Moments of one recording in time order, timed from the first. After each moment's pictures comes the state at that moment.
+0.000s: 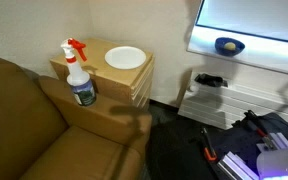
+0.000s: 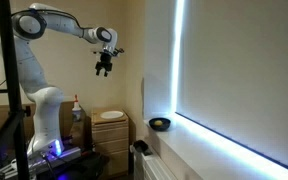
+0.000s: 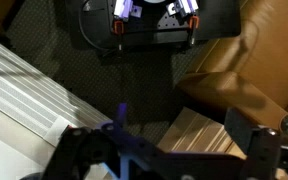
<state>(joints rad) -0.06 -0.43 -0.15 -2.06 -0.02 1.37 -0.09</state>
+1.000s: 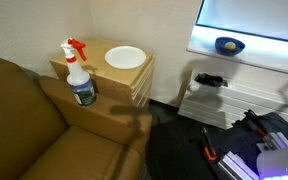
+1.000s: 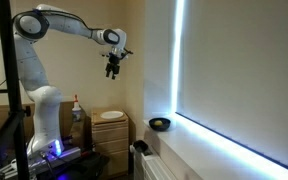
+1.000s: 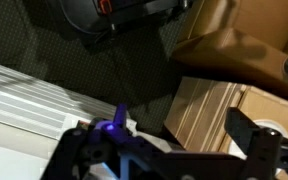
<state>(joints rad) -0.15 -0.36 -0.25 -2.05 0.04 1.50 -0.03</state>
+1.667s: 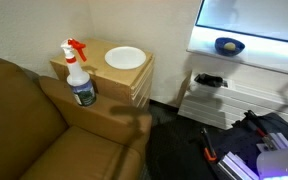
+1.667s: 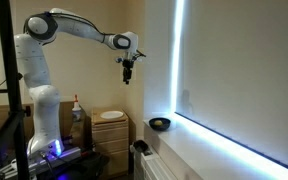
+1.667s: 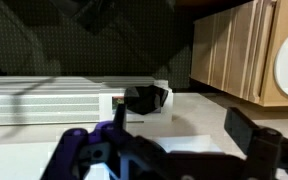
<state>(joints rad) -0.25 -0.21 -0.33 -2.00 0.07 1.71 0.12</state>
